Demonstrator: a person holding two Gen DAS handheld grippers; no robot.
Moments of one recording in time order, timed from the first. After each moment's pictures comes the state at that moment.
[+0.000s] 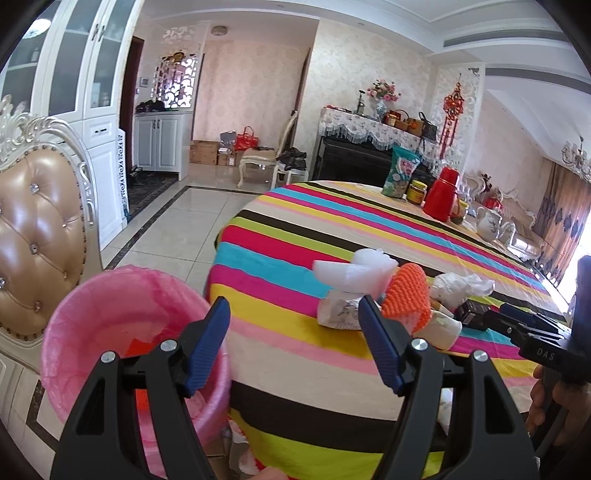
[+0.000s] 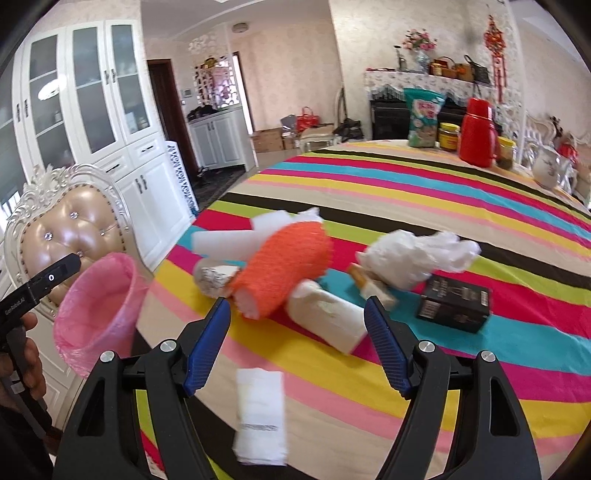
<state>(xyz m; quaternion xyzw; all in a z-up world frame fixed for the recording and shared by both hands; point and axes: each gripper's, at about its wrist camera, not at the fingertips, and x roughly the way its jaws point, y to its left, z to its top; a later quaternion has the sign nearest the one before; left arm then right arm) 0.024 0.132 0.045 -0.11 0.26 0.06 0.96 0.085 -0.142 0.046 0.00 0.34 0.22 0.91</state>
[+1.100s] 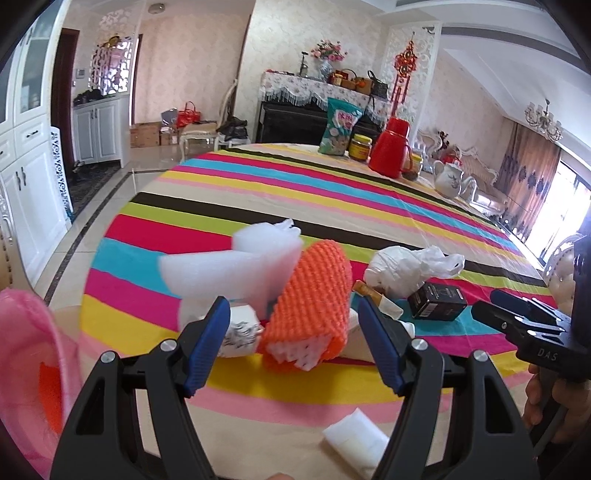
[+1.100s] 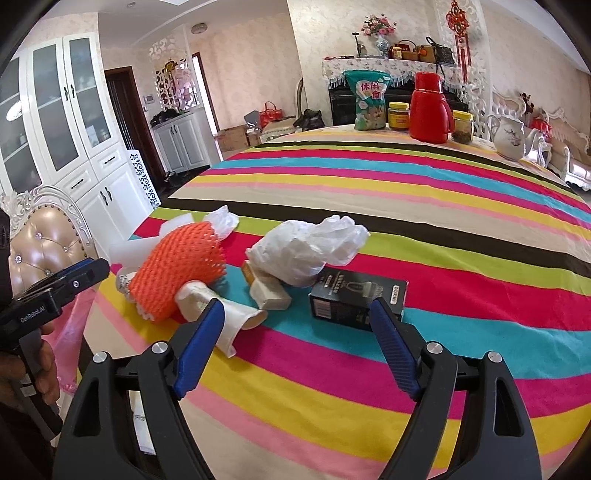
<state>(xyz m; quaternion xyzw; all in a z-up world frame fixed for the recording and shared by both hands) 0.154 0.024 0.004 -0.08 0.32 -0.05 0.94 0.135 -0.222 0.025 0.02 0.36 0.17 0.92</state>
